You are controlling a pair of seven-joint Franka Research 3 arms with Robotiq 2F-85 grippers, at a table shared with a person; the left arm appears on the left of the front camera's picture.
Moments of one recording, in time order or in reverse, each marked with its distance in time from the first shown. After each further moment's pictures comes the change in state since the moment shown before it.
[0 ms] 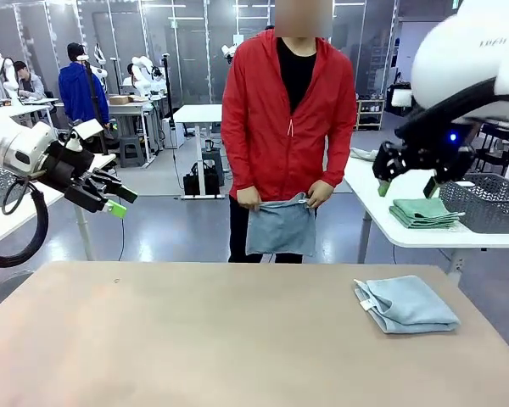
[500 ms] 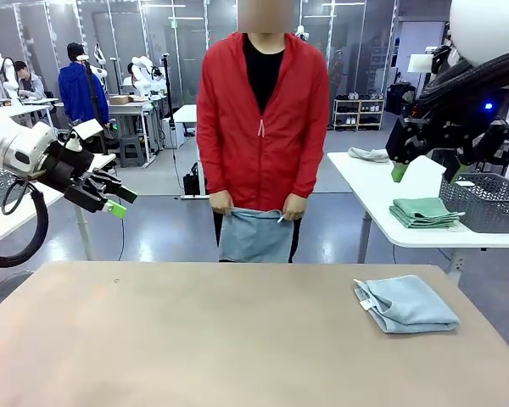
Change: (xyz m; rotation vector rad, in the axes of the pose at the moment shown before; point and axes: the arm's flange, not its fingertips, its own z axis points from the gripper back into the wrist) left arm 0.000 0.000 0.000 0.000 0.000 0.000; right arm -0.038 0.002 0.062 0.003 -0.015 0.028
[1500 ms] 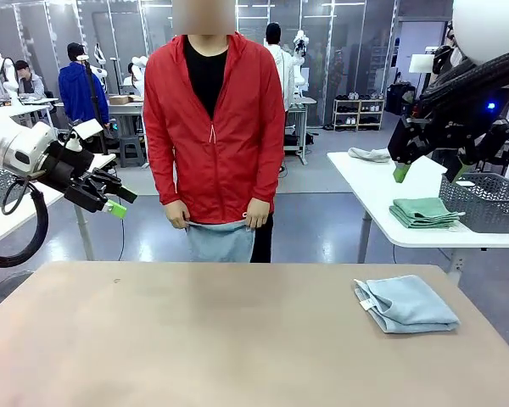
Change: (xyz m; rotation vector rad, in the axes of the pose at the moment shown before) left arm 0.000 0.000 0.000 0.000 0.000 0.000; right arm 0.001 -0.001 0.000 -0.003 0.003 0.011
